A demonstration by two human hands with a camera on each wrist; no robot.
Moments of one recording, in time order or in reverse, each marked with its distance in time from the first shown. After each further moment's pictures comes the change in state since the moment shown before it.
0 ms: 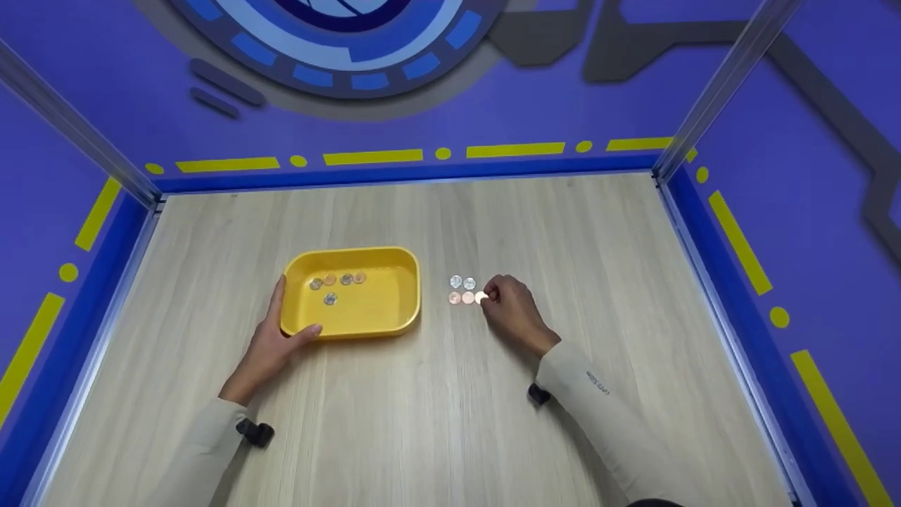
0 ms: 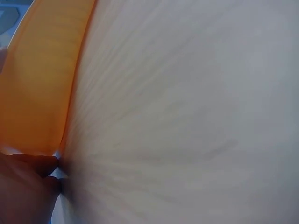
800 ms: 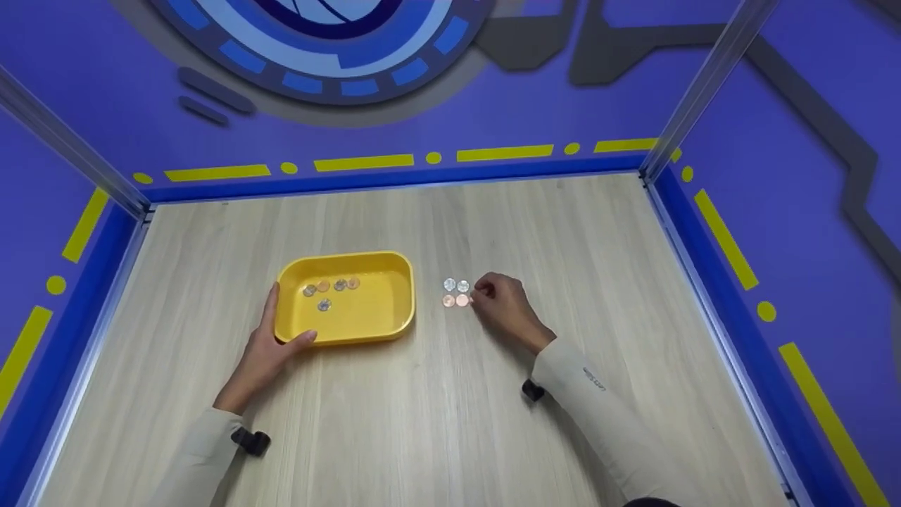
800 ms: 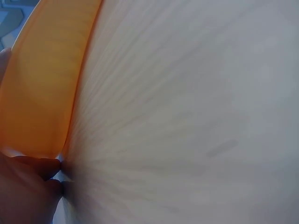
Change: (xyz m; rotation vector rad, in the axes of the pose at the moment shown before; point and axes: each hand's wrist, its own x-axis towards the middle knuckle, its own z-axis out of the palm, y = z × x) left_hand 0.002 0.001 0.001 -0.007 -0.004 -0.012; right_hand 0.002 -0.010 -0.010 0.148 -0.046 0.043
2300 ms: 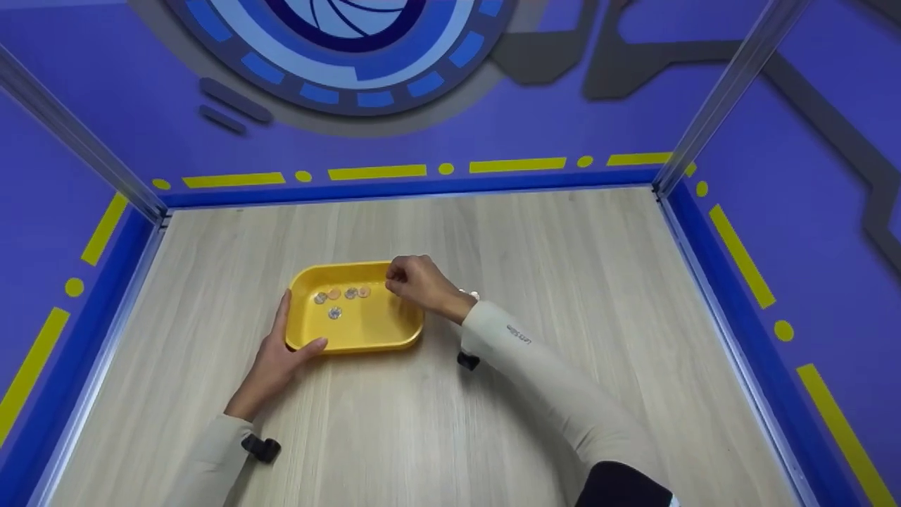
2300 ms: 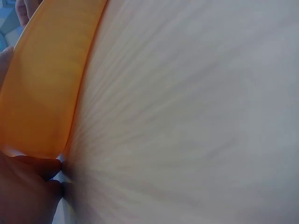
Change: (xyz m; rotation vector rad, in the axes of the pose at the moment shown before) left_hand 0.001 0.001 0.004 0.022 0.039 0.000; right_hand 0.083 -0.120 0.077 -0.083 -0.318 -0.187
